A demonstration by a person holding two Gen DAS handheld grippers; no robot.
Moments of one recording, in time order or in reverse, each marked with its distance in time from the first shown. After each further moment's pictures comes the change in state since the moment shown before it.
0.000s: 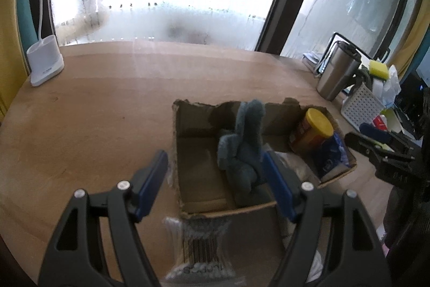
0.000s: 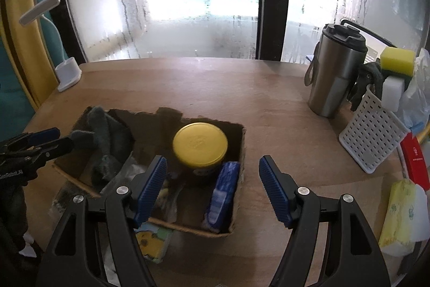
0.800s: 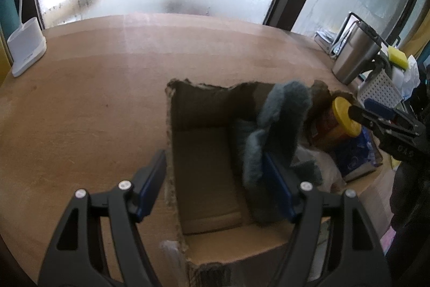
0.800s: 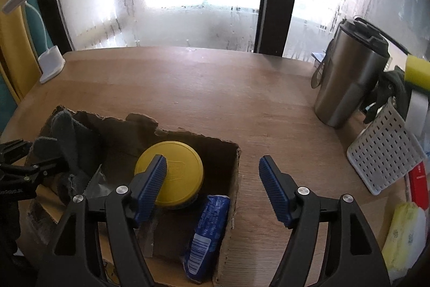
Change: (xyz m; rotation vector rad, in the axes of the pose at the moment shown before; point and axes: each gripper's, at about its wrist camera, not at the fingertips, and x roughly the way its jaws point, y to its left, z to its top) left arm 0.059 0.006 0.004 0.002 0.131 0.010; right arm 0.056 -0.013 0.021 -0.025 0.056 -0.049
